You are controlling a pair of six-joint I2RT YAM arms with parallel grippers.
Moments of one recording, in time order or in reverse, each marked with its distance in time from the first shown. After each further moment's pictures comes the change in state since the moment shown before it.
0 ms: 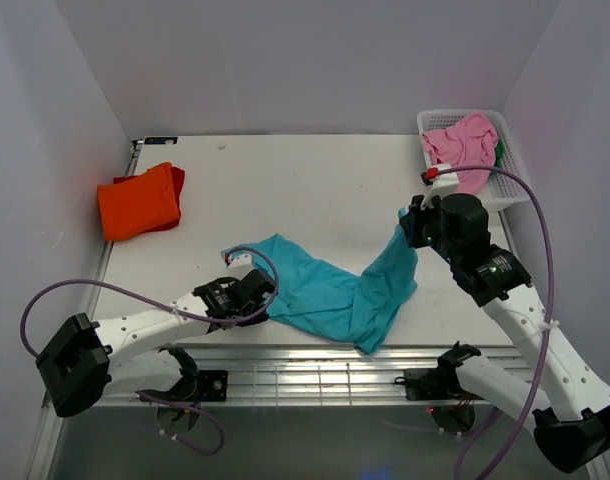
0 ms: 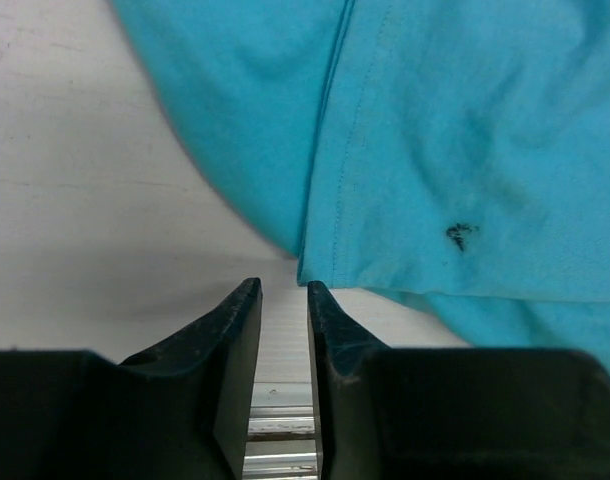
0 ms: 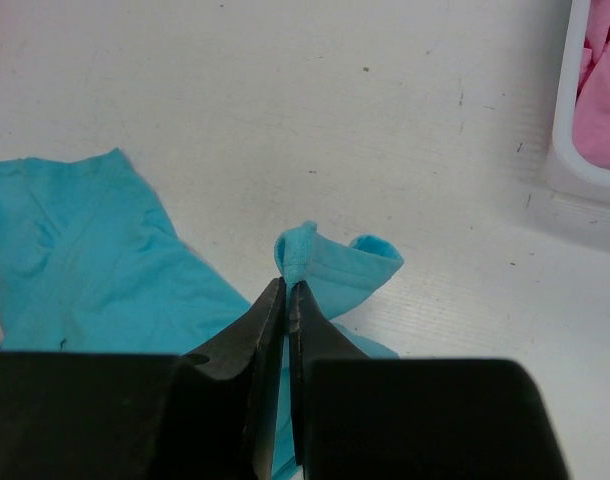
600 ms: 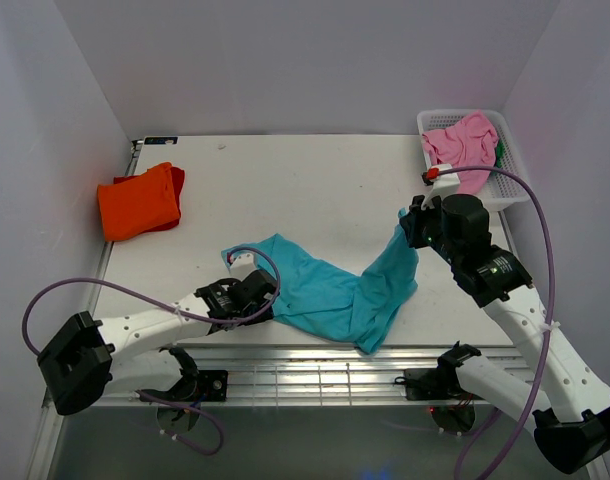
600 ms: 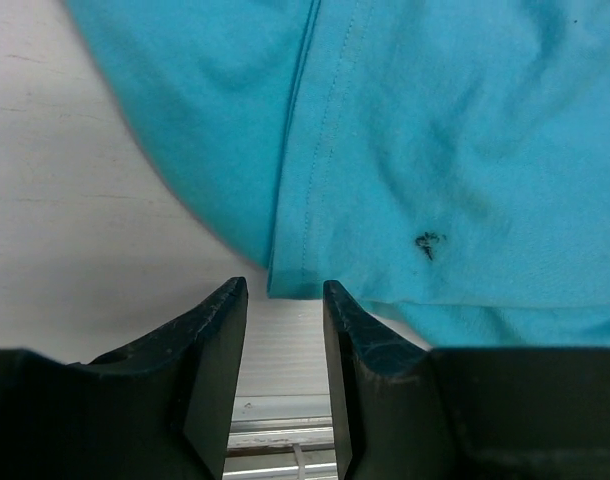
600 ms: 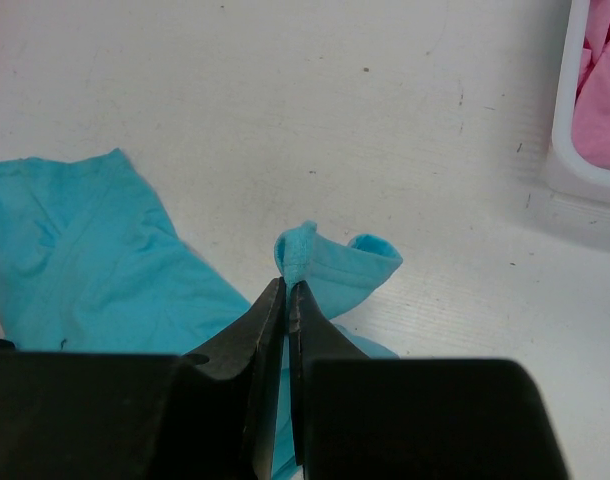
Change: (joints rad) left arm -0.020 0.010 -0.021 0.063 -0.010 -0.027; right arm 0.000 -0.009 -0.001 0.000 -0.001 0.000
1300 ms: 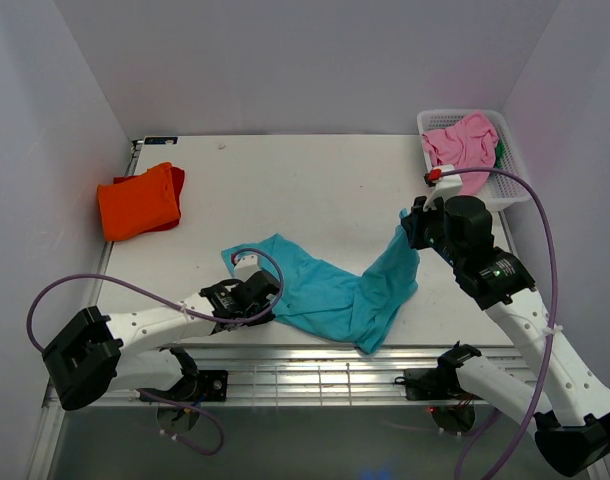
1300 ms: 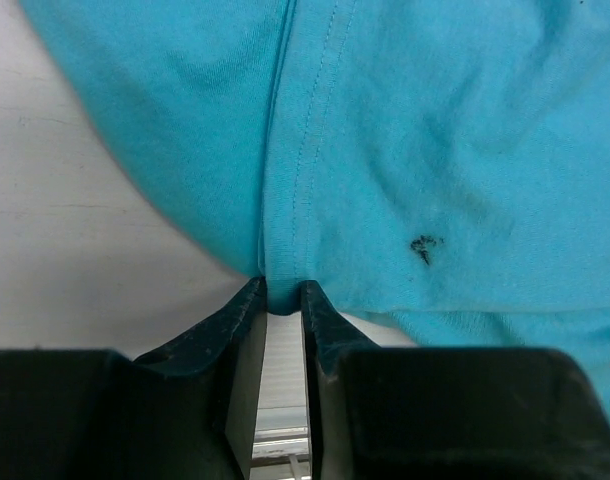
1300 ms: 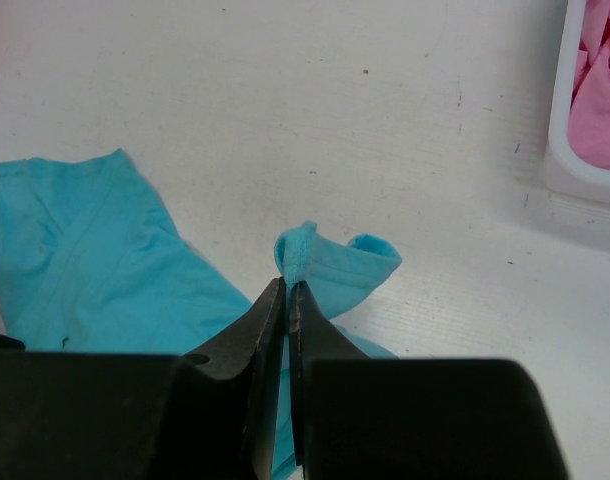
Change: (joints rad) left arm -0.002 0.045 -0.018 0.074 0.025 0.015; right arm 0.000 -0.018 0.000 -0.009 0.000 0.000
